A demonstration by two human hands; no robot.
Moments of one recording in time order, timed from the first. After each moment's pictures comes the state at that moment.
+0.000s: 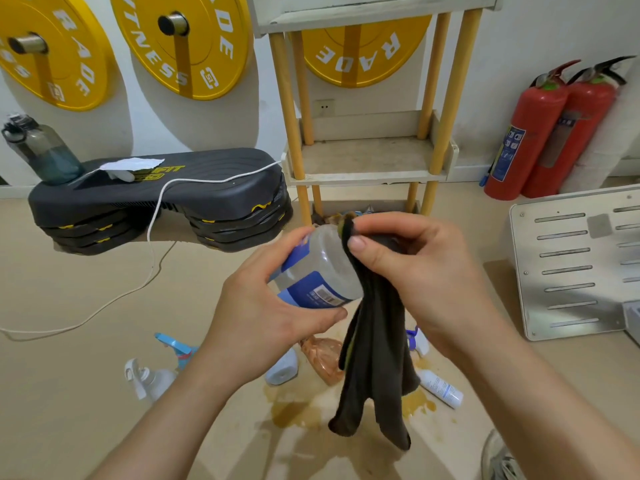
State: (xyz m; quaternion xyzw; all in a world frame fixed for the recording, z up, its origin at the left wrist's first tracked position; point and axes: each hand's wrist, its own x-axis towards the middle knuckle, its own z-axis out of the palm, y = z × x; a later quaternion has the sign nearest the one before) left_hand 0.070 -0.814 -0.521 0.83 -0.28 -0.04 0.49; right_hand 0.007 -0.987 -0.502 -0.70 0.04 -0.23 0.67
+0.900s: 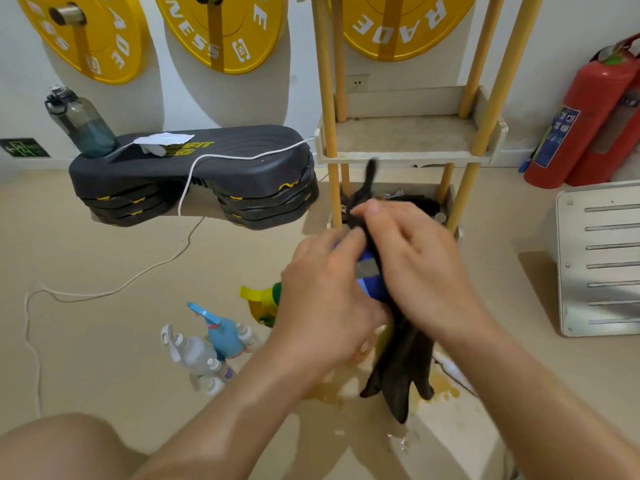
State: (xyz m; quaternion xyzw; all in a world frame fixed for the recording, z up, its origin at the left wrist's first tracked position) left_hand 0.060 -0.832 -0.534 0.91 -0.28 0.05 0.32; right_hand 0.031 -0.947 -0.525 -0.83 0.08 -0.24 0.49
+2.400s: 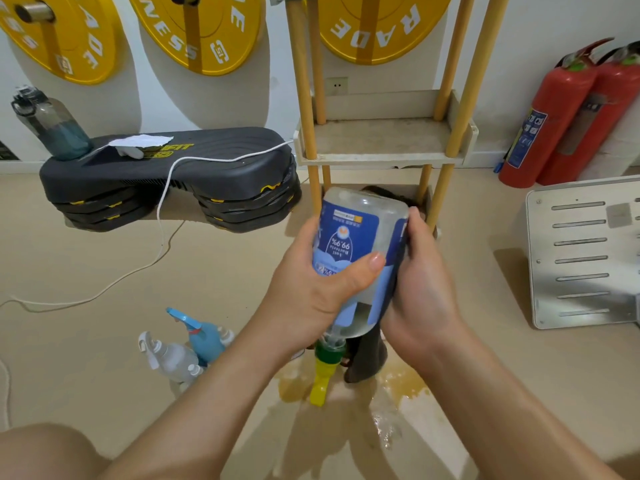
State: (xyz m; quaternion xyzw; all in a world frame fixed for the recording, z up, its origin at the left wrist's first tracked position) left_hand 0.060 -0.840 -0.528 0.71 -0.25 -0.16 0.64; right_hand 0.022 -0.953 -0.544 -0.36 0.18 -0.10 0.91
